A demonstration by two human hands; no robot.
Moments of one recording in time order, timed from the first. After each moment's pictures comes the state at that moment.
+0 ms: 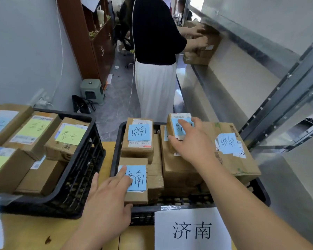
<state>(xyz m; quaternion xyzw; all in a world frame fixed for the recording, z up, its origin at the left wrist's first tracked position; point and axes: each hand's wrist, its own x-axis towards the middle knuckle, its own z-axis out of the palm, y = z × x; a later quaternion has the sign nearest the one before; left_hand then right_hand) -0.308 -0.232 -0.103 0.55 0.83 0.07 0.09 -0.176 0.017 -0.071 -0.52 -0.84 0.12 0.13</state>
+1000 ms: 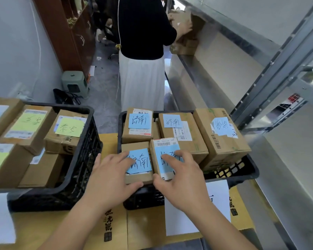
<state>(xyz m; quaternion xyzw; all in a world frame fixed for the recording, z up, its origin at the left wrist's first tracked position) -0.356 -0.235 -0.097 0.59 0.79 0.10 0.11 -0.158 -0.156 -0.080 -0.50 -0.83 0.19 0.14</state>
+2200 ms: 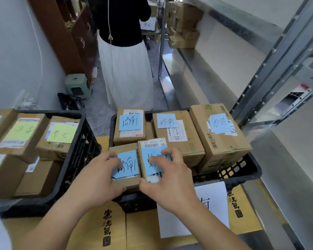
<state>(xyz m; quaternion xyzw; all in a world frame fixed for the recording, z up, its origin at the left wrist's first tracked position) -0.363 -0.215 -0.082 0.60 0.77 0.11 0.15 -0.158 -0.136 -0.085 -0.46 -0.82 0.28 0.20</state>
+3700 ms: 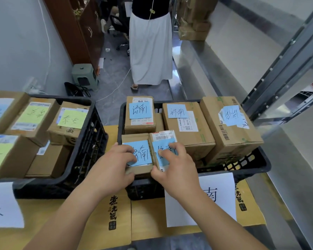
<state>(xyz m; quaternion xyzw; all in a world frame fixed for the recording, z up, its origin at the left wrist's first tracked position) -0.357 -0.222 -0.104 0.64 0.75 0.13 0.15 -0.166 -0.136 -0.123 -0.48 -0.84 0.22 0.13</state>
